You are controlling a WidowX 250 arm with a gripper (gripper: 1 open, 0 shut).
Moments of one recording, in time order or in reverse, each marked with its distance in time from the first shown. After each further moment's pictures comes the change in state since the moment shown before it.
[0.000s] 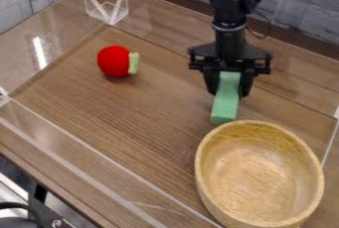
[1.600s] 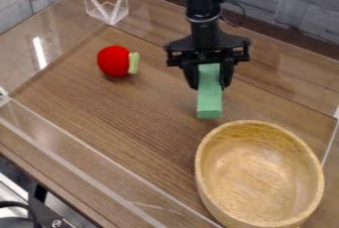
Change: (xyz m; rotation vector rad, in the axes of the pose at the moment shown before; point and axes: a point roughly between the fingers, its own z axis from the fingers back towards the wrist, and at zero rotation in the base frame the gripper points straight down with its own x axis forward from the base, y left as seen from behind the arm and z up) arm -0.011 0.009 0.017 -0.035 -0.053 0.135
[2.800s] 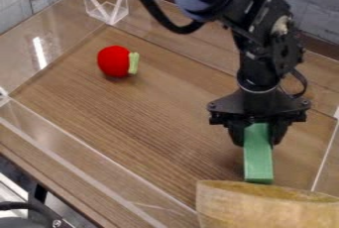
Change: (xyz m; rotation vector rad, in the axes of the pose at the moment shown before) arm -0.092 -0.043 -0.019 0.051 0.022 -0.030
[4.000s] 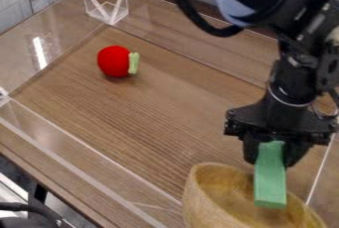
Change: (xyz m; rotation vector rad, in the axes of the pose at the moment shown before) arm -0.025 -0.024 0.016 0.071 0.000 -0.078
